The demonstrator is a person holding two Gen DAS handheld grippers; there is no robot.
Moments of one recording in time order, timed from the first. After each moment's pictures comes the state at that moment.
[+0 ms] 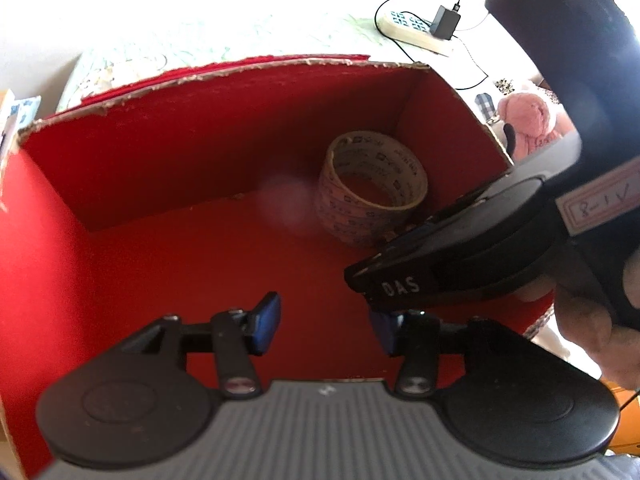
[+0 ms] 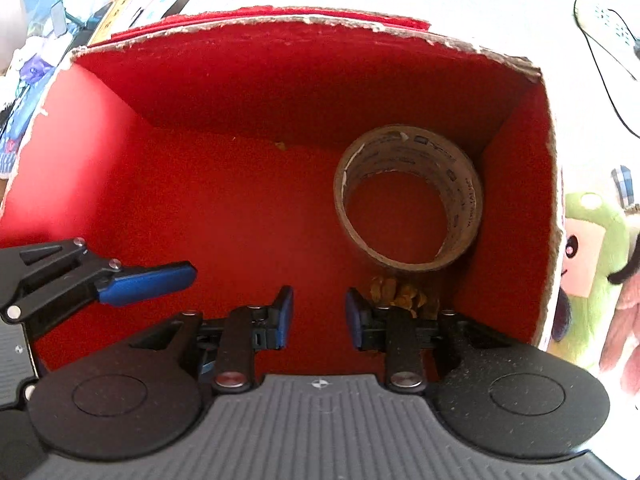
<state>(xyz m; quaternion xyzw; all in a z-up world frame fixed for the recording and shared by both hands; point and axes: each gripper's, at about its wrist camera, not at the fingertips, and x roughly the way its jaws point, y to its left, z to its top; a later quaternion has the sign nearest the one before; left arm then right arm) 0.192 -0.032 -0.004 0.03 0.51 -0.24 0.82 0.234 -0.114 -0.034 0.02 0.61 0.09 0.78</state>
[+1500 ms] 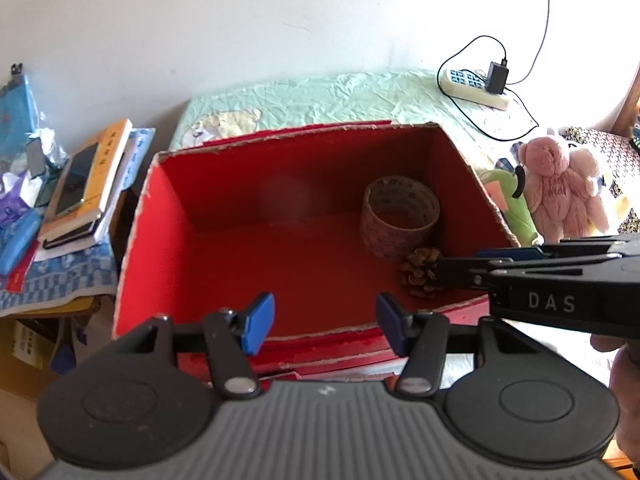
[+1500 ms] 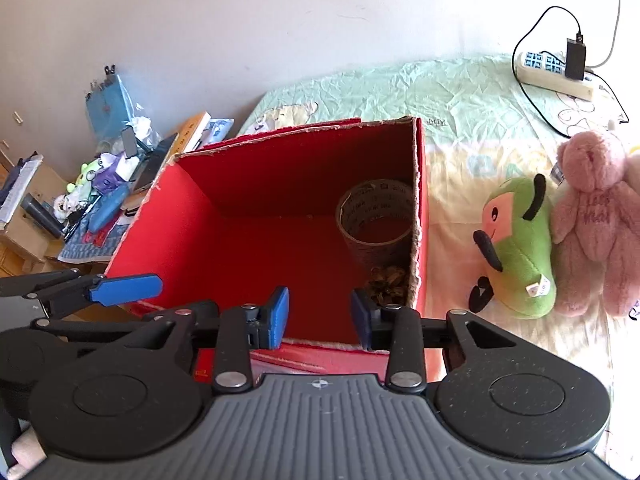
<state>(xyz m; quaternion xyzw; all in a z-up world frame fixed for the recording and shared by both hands) 0.103 -0.049 0.064 0.05 0.44 -0.09 0.89 0.130 -0.165 0.016 0.13 0.42 0.12 0.89</state>
